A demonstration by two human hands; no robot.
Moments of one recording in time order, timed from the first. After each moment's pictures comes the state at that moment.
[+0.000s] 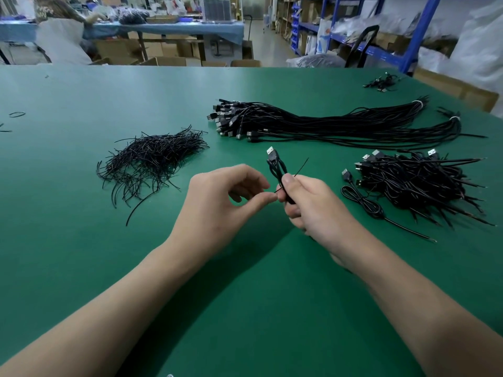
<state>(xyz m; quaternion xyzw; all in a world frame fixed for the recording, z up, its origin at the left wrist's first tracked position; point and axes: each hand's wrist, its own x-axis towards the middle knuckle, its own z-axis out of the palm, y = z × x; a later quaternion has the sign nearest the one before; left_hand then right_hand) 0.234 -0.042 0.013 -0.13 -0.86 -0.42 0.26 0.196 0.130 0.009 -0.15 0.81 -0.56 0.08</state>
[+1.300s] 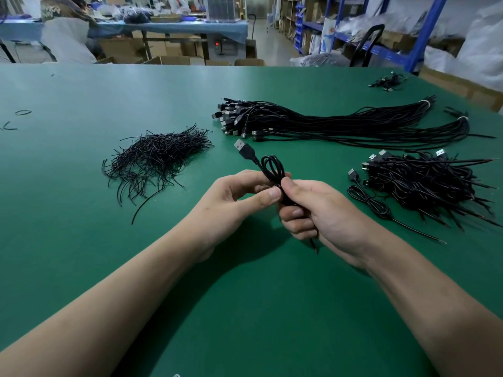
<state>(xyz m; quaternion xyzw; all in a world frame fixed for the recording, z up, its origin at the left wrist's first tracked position) 0.228 -0.049 0.008 -0.14 -0.75 -0.65 0.02 0.199 0.134 0.017 -0.20 0.67 -0.67 0.27</state>
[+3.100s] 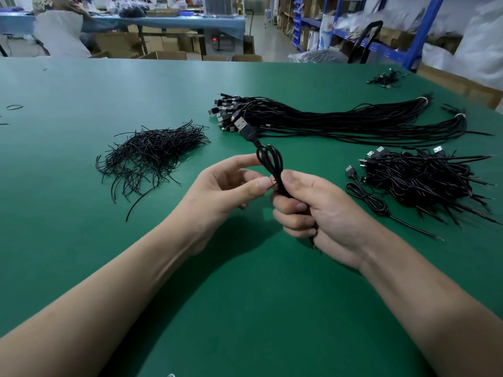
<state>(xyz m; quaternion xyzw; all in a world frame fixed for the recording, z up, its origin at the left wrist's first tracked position) 0.224 -0.054 0.008 -0.11 -0.67 -0.74 0.02 0.202 0.134 0.014 -0.21 0.55 -0.75 0.29</state>
